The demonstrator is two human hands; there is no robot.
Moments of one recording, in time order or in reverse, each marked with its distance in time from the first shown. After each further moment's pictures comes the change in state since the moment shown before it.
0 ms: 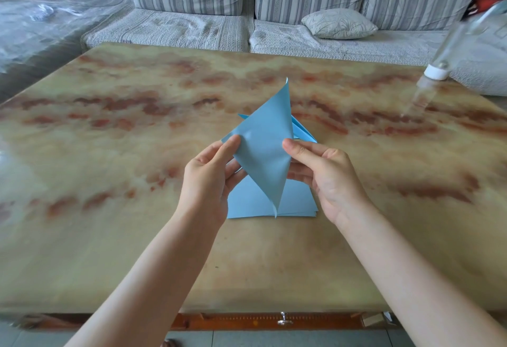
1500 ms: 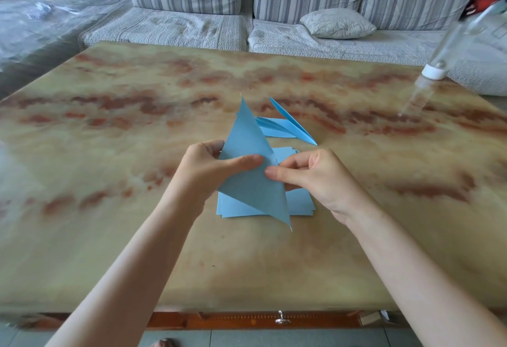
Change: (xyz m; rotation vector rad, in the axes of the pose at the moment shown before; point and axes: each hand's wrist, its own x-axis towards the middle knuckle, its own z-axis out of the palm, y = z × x) left_hand 0.005 0.015 -0.007 0.681 -0.106 0.021; right_hand -0.006 -0.004 -0.007 -0.428 -0.199 -0.004
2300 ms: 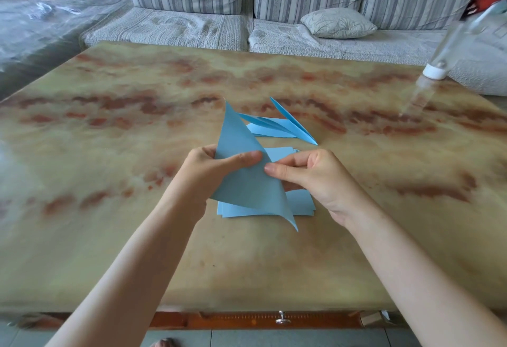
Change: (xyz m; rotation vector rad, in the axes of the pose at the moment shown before) left_hand -0.007 0.003 0.001 -0.071 -0.034 -0.086; right_hand -0.003 -0.002 0.002 0.061 -0.029 0.026
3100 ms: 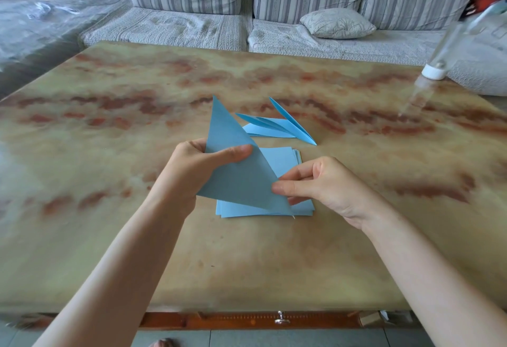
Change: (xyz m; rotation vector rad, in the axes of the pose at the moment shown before) left_hand 0.001 0.007 -0.008 -0.036 0.069 0.043; right_hand -0.005 0.006 -0.017 -0.151 -0.111 0.082
